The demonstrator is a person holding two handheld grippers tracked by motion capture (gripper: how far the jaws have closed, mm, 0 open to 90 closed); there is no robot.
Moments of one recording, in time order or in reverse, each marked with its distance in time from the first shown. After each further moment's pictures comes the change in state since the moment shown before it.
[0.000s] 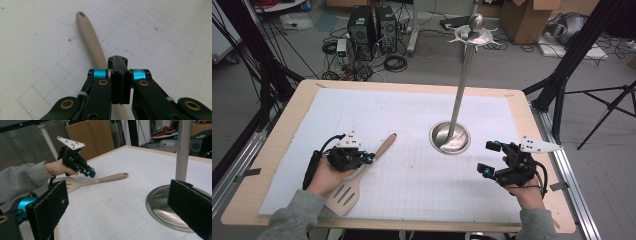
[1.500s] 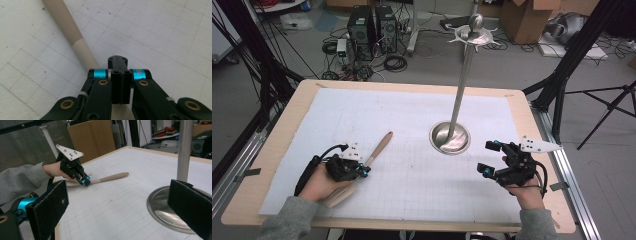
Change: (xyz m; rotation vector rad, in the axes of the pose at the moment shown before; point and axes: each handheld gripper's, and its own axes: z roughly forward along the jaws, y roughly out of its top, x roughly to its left) left arm -0.007 -0.018 -0.002 0.147 -0.051 0.079; right arm 0.000 0.000 0.001 -0.007 0.010 0.000
